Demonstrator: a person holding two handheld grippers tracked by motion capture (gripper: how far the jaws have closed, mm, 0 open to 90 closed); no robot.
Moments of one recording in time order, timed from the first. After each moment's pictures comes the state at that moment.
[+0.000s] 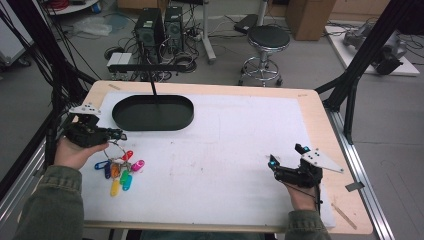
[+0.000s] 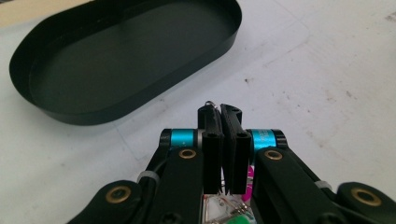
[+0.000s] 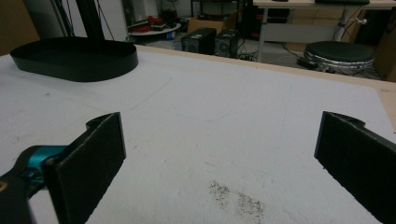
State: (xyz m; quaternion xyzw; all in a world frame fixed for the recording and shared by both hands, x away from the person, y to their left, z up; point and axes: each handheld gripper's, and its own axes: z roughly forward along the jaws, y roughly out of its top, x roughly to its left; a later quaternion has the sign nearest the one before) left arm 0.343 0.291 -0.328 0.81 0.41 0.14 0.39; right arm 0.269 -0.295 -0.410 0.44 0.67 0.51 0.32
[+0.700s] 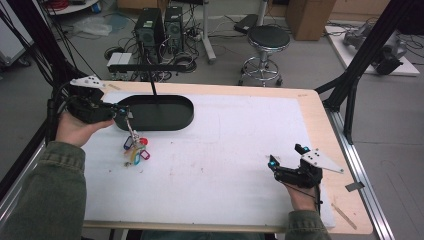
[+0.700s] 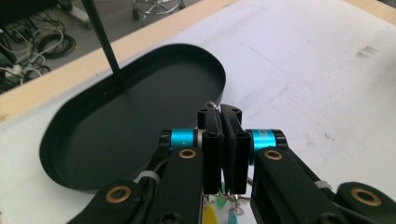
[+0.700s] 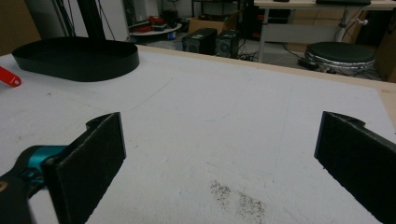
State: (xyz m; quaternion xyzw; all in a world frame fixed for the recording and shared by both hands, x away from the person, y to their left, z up) left arm 0.366 0.264 -0.262 0.82 0.37 0.16 0.41; right arm 0.269 -0.294 -0.410 0.44 0.67 0.51 0.32
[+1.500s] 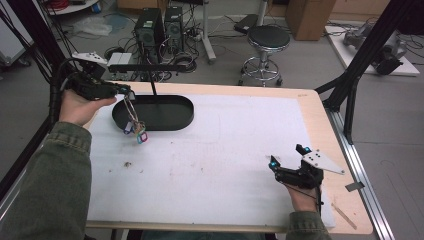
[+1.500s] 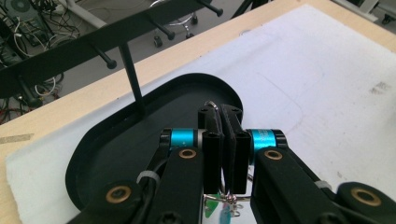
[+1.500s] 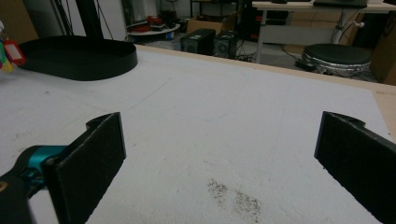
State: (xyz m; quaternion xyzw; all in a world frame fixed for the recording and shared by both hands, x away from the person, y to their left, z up) left arm 0.403 0.261 -0.233 0.80 0.39 0.17 0.42; right arm 0.266 -0.295 -0.410 0.44 0.67 0.51 0.32
